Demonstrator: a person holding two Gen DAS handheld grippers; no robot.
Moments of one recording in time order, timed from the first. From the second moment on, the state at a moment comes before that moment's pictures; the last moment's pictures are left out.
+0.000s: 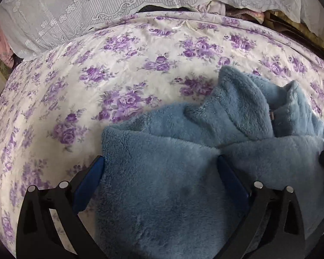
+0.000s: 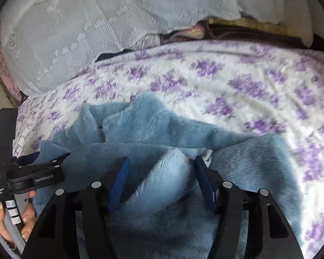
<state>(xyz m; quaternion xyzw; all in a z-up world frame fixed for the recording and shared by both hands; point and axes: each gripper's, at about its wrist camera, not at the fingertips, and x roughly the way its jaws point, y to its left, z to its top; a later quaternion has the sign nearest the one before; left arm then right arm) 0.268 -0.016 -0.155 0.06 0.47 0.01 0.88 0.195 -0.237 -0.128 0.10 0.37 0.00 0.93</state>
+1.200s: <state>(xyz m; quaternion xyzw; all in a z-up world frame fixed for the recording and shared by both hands) 0.081 0.079 -0.163 0.04 0.48 -0.03 0.87 0.015 -0.318 -0.155 0.19 0.37 -0.01 0.91</state>
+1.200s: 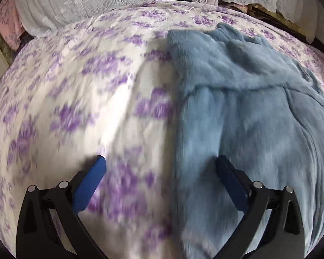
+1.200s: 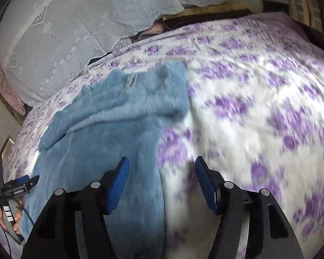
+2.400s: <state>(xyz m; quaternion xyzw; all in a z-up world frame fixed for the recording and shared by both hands) 0.002 0.068 -0.169 -0.15 0.52 -0.35 0.77 -0.066 -0.294 -0.172 0.27 0.41 0.22 0.84</state>
